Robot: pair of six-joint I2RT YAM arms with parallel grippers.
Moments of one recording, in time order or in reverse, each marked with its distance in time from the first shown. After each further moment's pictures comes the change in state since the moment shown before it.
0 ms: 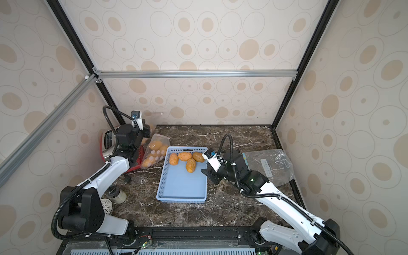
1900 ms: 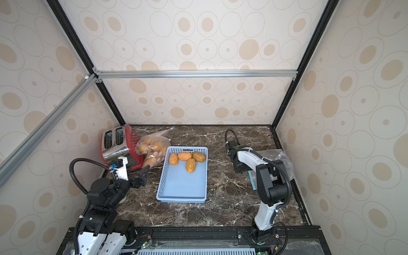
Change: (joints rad) left arm -0.006 -1.064 -0.423 -0.709 0.267 -0.227; right arm -0.412 0.800 0.306 -0.554 0.792 0.391
